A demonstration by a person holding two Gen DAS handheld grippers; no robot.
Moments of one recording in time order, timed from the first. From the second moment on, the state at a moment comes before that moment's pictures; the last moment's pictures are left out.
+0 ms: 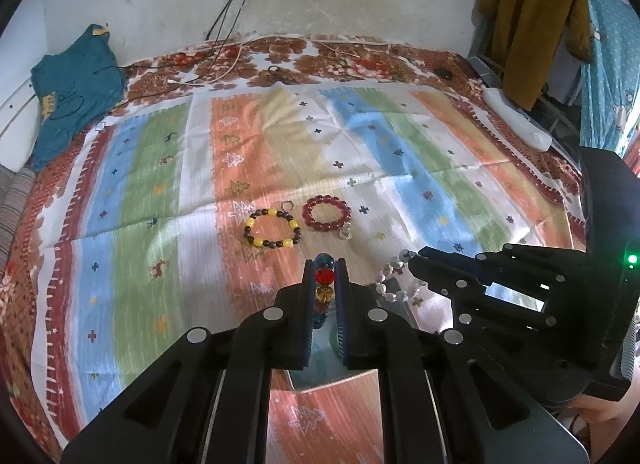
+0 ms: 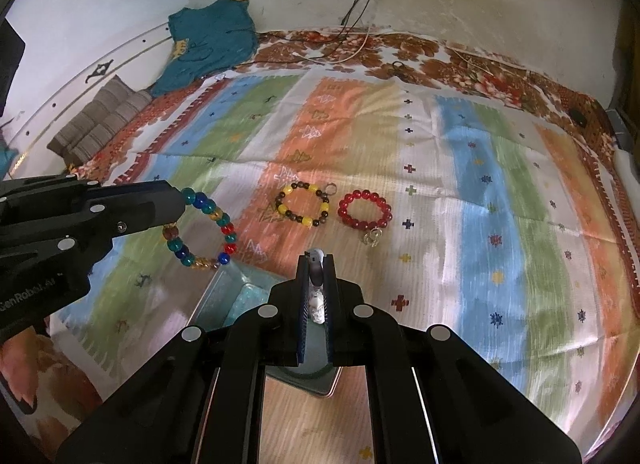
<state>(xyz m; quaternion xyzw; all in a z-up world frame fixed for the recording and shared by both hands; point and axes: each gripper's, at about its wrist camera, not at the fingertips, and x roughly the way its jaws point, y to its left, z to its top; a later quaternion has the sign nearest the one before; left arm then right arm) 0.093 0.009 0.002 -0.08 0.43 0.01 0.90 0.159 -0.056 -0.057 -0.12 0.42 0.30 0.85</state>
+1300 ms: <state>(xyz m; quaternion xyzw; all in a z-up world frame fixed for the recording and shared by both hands) 0.085 0.039 -0.022 -0.11 0.46 0.09 0.88 0.170 -0.078 -0.077 -0.10 0.46 0.24 0.85</state>
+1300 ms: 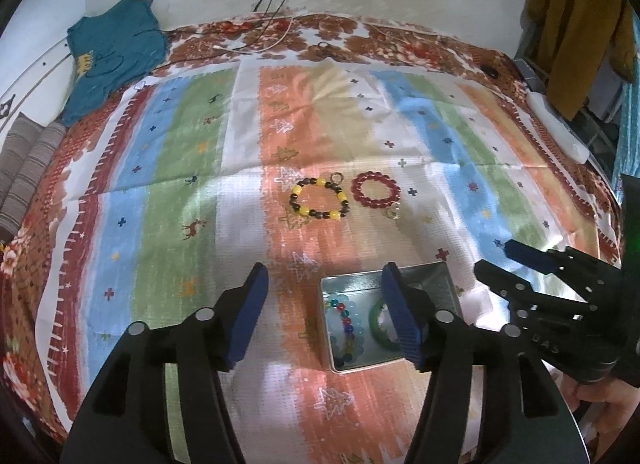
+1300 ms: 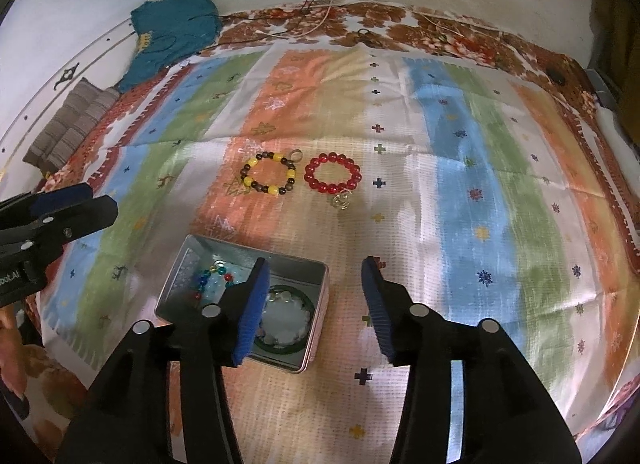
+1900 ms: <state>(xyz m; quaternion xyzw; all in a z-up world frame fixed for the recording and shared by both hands) 0.107 0.052 -0.033 -0.12 0.47 0.11 0.87 0.199 -0.081 -0.084 -0.08 0.48 0.21 0.85</state>
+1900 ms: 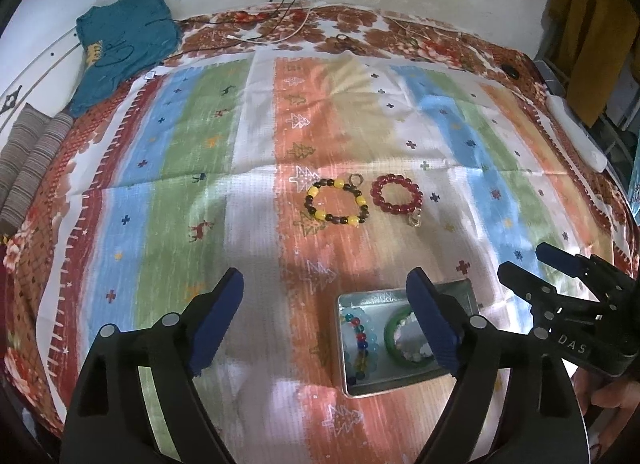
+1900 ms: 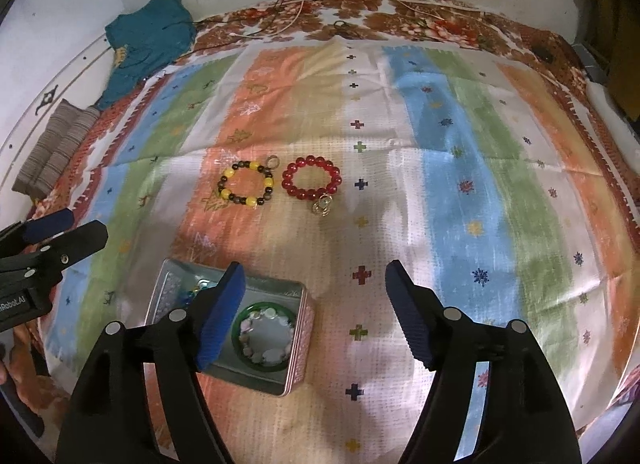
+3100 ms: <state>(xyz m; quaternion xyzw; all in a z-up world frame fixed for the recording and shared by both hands) 0.178 0.081 -0.080 -0.09 0.51 0.14 0.84 0.258 -0.055 -0.109 -0.12 0.50 0.19 0.84</state>
